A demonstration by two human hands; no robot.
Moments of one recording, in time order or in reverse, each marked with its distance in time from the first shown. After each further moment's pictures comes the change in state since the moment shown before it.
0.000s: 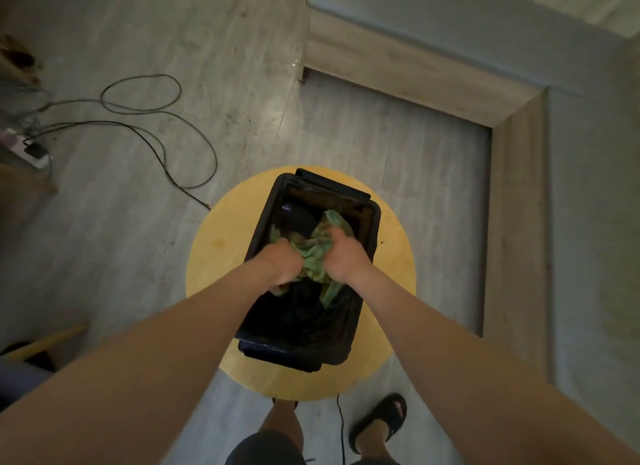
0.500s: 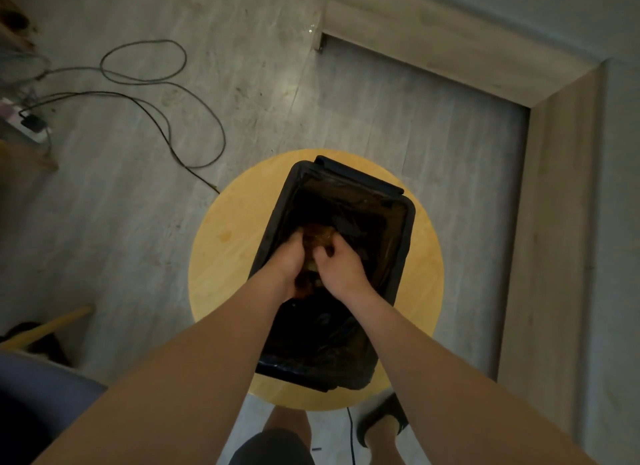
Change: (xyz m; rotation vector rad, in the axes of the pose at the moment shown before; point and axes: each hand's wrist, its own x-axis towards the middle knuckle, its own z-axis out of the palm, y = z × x) left_hand 0.075 -0.031 0.034 -1.144 -0.196 -0.357; right_hand 0.040 -0.001 0.065 0.482 0.093 -0.019
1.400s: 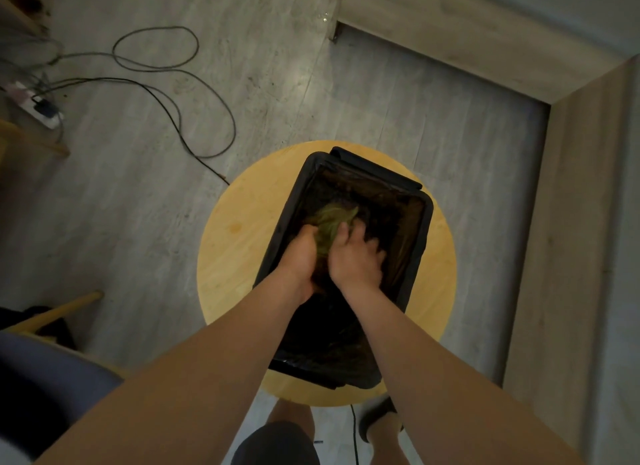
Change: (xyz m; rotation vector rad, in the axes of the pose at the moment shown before) left_hand -0.015 -0.006 0.008 -0.093 0.044 0.081; right_hand 0.020 0.002 0.016 -0.347 0.235 0.203
